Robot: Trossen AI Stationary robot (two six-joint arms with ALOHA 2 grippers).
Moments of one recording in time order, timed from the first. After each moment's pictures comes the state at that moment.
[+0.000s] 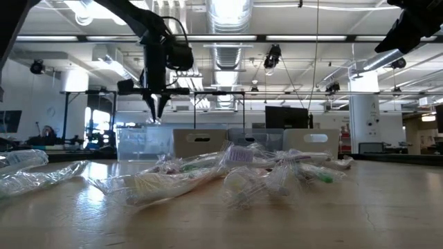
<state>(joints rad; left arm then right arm) 0.68 1.73 1.45 -1.05 -0.23 -1.32 -0.25 0.35 0.75 -0.98 0.06 0.06</state>
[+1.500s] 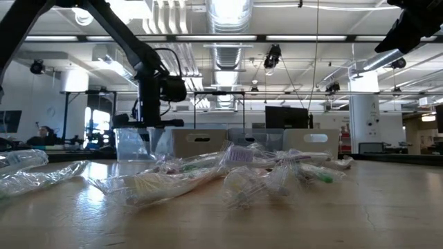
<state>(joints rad) 0.76 1.81 1.20 -0.73 -0.14 -1.36 -0.25 0.35 0.75 -0.98 0.06 0.06</state>
